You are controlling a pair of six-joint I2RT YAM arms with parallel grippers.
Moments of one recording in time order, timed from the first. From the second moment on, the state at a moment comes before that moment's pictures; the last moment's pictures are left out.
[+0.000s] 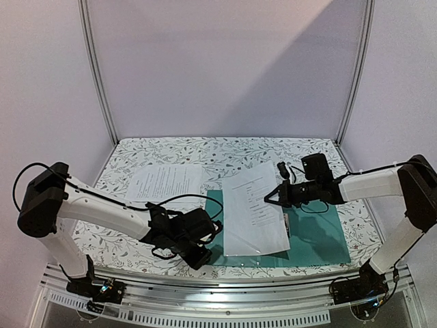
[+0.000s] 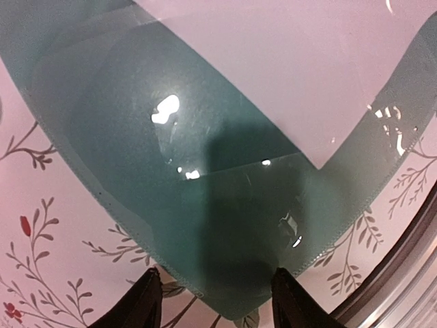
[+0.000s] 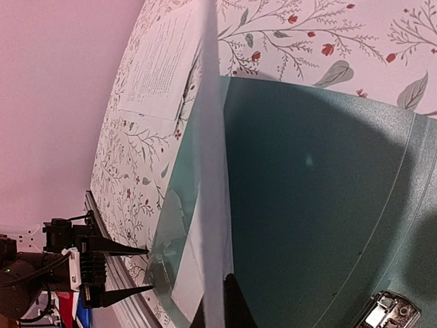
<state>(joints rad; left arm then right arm) -1.21 1.70 0.89 -0.39 -0.10 -0.40 0.52 1.59 0.76 0.14 -0.58 0.64</state>
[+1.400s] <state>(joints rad) -1.28 1.64 0.80 -0.35 -0.13 -0.30 0.60 1.68 0.83 -0.08 -0.53 0.61</state>
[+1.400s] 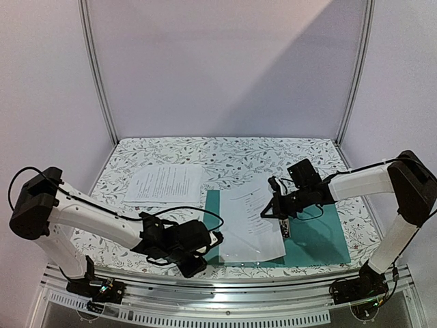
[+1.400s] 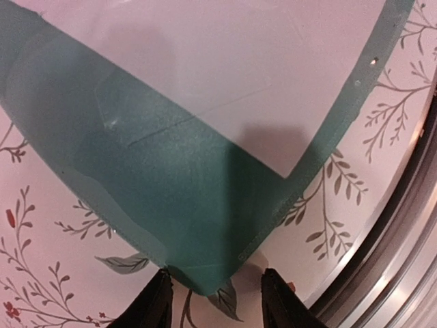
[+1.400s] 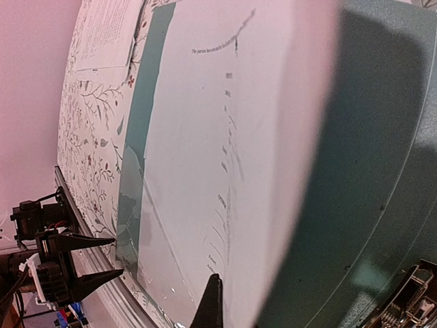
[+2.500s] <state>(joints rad) -1.28 1.64 0.77 -0.23 -0.14 -0.35 0.68 1.72 0.77 0.18 -0.45 0.83</state>
